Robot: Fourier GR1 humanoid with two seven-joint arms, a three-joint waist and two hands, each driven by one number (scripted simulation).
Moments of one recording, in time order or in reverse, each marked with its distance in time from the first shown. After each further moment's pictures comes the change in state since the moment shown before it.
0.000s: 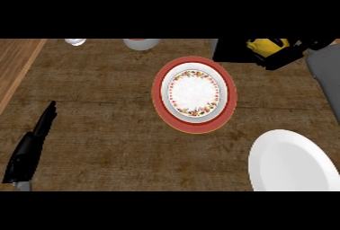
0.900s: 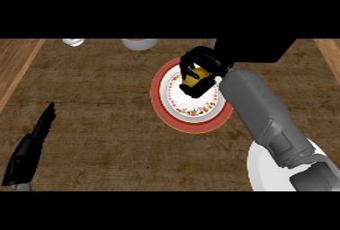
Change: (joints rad) left arm 0.012 -0.018 0.015 -0.014 -0.015 -0.003 0.009; right arm -0.066 0.381 0.117 0.200 0.177 -0.080 0.196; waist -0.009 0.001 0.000
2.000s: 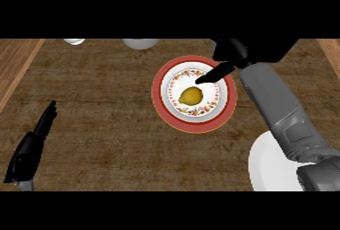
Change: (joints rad) left arm -0.020 -0.010 0.011 0.022 -0.014 -0.006 -0.020; right arm -0.045 -0.043 -0.374 0.180 -0.275 -0.014 0.074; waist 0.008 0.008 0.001
